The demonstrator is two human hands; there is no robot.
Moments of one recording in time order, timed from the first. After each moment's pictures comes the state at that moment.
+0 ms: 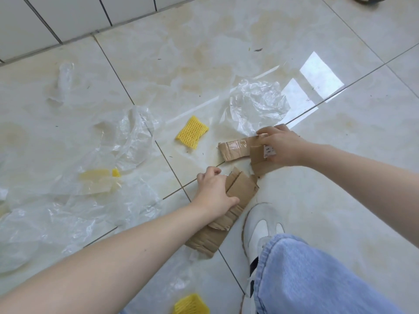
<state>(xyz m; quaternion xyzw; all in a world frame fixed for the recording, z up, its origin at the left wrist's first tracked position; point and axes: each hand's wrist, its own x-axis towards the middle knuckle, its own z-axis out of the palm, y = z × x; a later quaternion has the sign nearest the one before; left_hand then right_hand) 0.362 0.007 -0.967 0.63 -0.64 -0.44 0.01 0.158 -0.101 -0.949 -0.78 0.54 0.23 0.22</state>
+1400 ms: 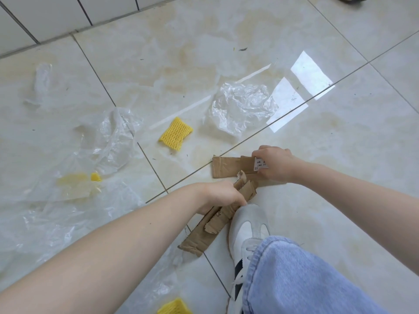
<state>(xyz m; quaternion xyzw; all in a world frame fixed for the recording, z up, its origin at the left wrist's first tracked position) 0.326 -0.017 -0.950 0.50 -0.38 -0.78 -0.09 0.140 -0.068 -0.959 -0.74 0.58 0.21 0.26</state>
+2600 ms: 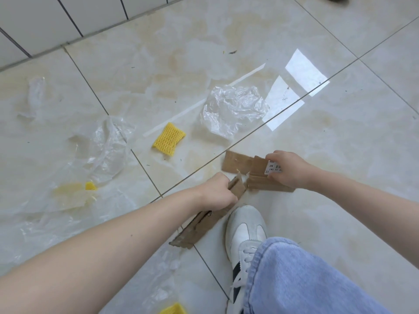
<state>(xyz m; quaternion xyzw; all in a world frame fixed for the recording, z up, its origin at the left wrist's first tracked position) 0.320 -0.021 -0.949 0.52 -0.57 -0.63 -0.05 0.102 -0.051 -0.950 -0.68 0.65 0.16 0.31</state>
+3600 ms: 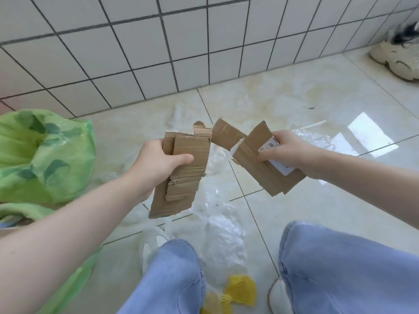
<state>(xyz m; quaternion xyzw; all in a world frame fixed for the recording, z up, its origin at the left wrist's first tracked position) 0.597 0.077 -0.748 0.73 -0.35 -0.45 0.38 0.349 -0.020 -0.745 -0.64 0.58 -0.06 0.50</state>
